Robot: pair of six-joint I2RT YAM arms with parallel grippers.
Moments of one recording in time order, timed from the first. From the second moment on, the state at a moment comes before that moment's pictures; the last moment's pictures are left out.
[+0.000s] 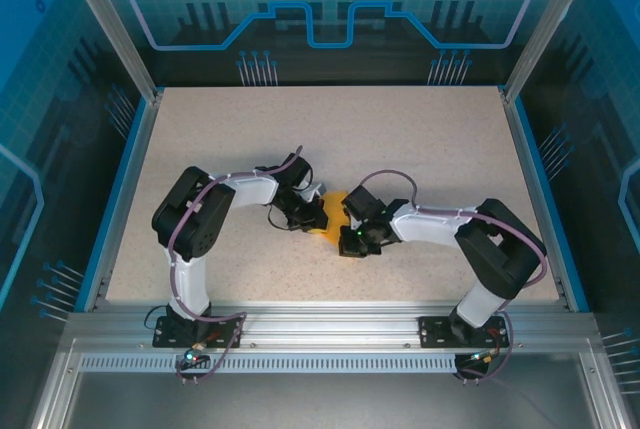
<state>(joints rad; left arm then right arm) -0.49 1.95 1.10 -0.46 0.68 -0.51 0.76 1.65 0.82 -0.41 -0.29 0.77</state>
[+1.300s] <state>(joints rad) -0.50 1.95 1.11 -0.47 0.66 -0.51 0.70 1.40 0.84 -0.32 -0.26 0.60</state>
